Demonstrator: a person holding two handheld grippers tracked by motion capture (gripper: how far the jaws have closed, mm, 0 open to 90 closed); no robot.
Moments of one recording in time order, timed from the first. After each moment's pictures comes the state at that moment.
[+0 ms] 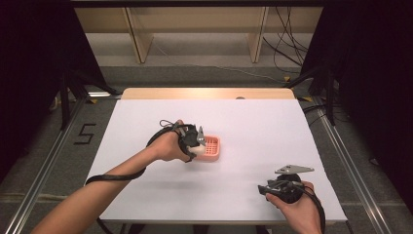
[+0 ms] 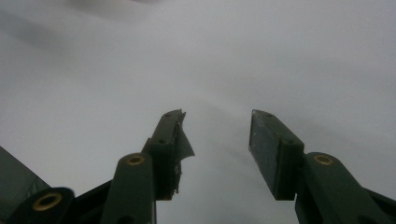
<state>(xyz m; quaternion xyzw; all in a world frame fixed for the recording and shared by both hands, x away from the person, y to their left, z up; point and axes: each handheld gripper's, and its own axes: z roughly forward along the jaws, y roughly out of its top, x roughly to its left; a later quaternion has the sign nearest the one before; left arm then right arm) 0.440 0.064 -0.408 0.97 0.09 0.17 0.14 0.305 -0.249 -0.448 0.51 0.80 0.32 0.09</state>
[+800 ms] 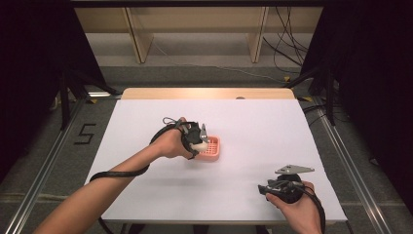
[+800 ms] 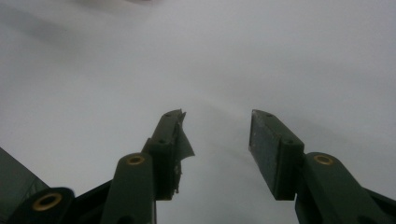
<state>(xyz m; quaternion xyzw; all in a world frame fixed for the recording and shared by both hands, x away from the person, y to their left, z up) 0.448 0.057 -0.409 0.97 0.09 0.18 0.15 0.306 -0.250 -0.450 0.50 0.80 0.33 0.11</state>
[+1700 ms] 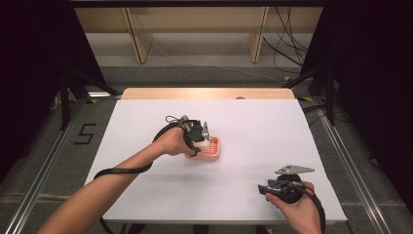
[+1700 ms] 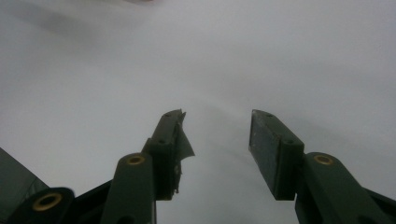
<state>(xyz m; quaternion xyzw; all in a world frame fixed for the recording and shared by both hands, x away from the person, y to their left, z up) 0.459 0.052 -0.414 0.97 0.09 0.18 0.15 0.305 -0.250 -0.449 0.50 0.80 0.33 0.11</state>
